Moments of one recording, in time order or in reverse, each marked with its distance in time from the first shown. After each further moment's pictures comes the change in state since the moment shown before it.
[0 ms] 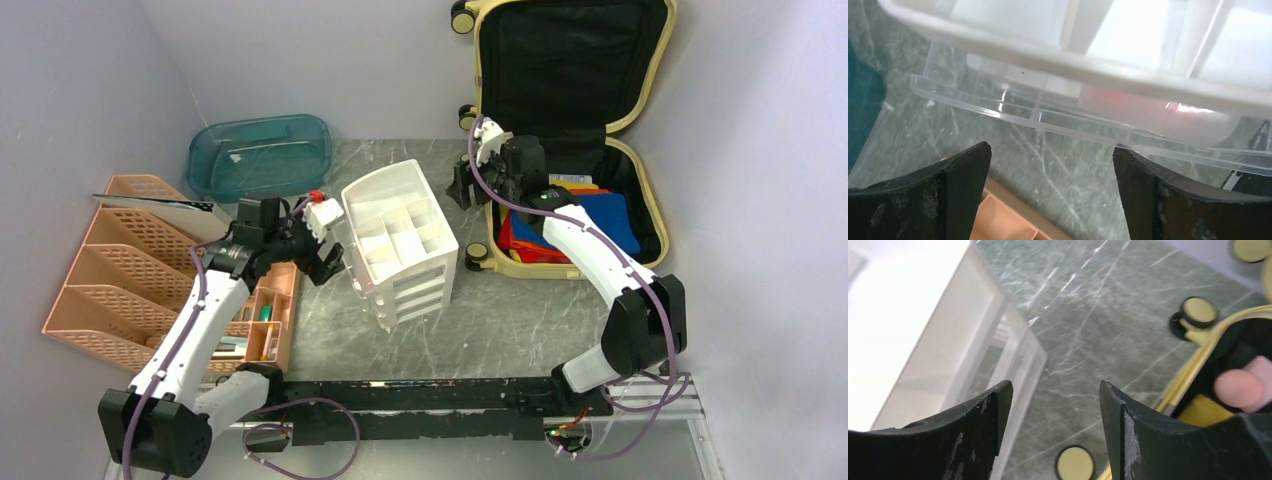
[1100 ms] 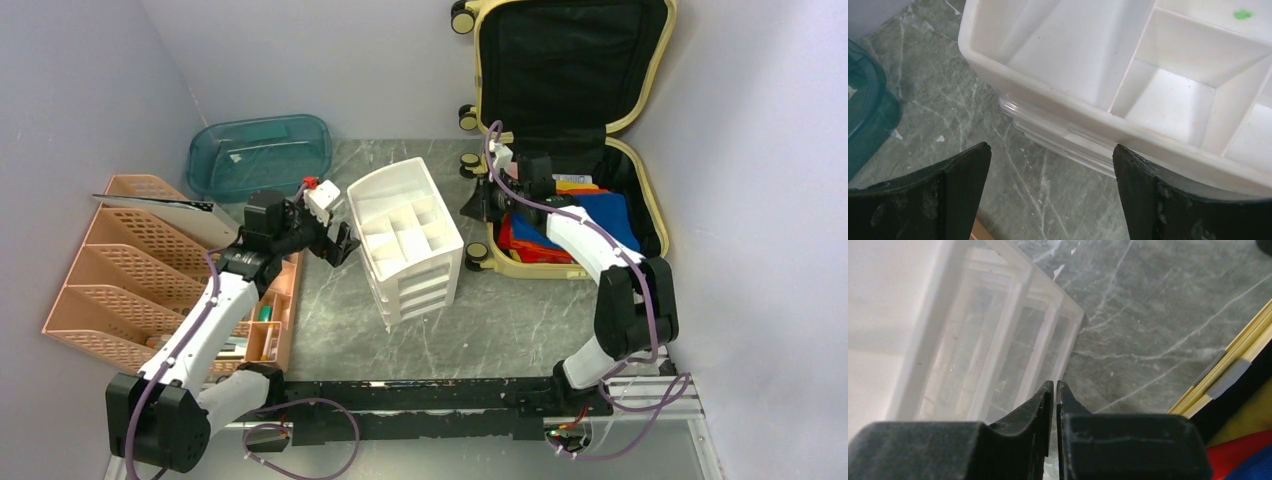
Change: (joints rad) left arm -0.053 0.034 -0.125 0.446 -0.036 -0.296; right arm -0.124 0.072 -0.127 0.020 -0.304 0.141
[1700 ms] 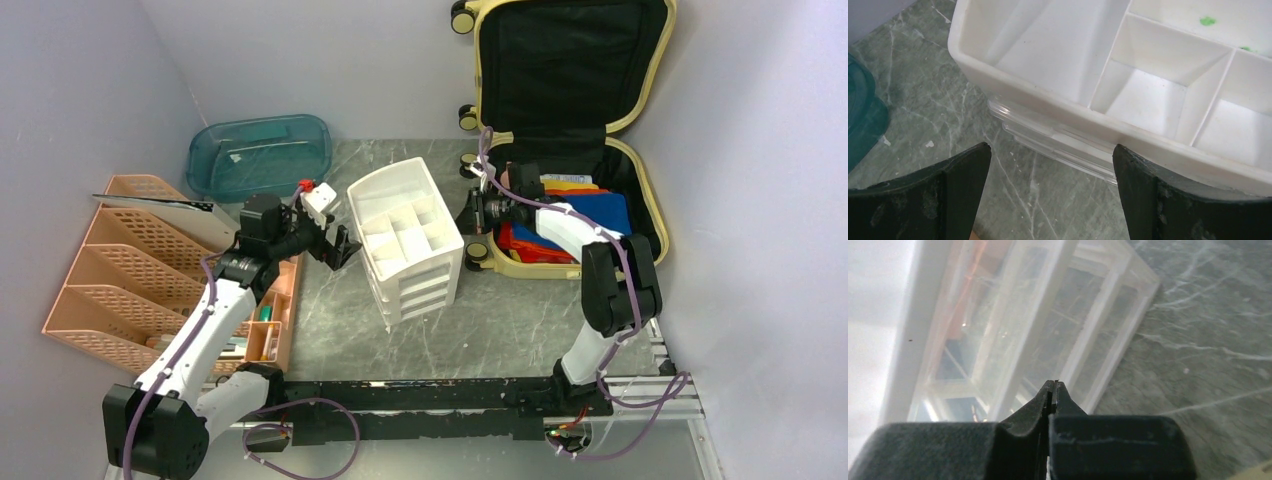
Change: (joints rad) left arm 0.003 -0.048 -0.023 0.008 0.042 -0.030; right arm -0.014 0.158 0.000 -0.013 -0.283 0.046
